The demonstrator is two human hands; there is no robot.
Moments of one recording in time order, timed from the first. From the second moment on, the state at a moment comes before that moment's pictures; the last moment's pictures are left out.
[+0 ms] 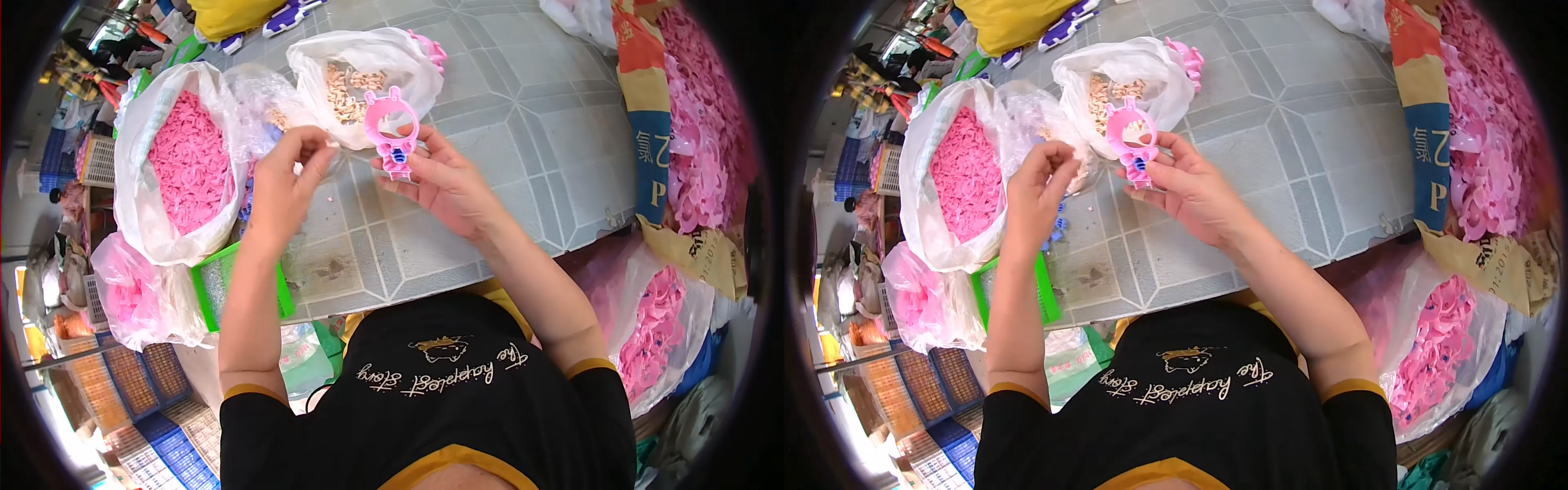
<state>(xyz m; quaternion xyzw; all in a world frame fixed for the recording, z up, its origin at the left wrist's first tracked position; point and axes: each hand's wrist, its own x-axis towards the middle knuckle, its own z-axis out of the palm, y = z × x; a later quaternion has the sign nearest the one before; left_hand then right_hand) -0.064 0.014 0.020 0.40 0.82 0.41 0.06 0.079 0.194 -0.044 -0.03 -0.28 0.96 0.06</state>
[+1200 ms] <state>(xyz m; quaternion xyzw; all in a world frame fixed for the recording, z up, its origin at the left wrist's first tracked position) -0.023 0.053 0.010 0.46 0.78 0.43 -0.01 0.074 0.192 -0.056 -0.02 -0.30 0.95 0.08</state>
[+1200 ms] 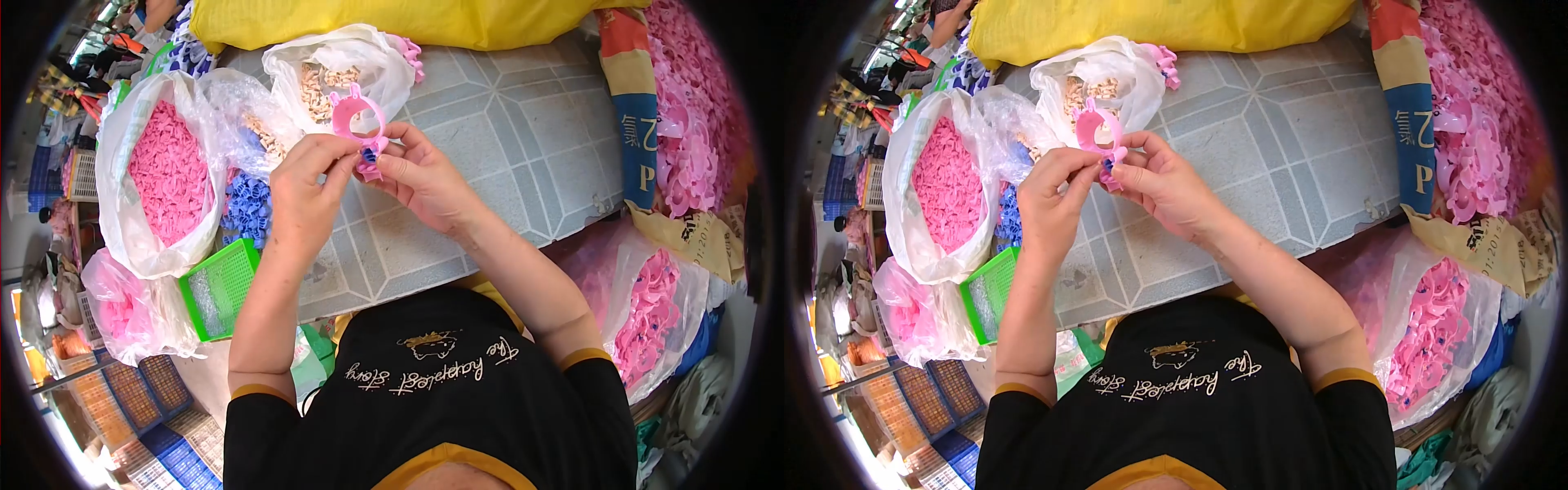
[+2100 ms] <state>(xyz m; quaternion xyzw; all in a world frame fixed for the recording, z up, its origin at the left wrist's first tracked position) -0.139 0.119 -0.039 0.50 0.85 0.17 0.06 0.075 0.211 -0.056 -0.08 -0.20 0.95 0.24</state>
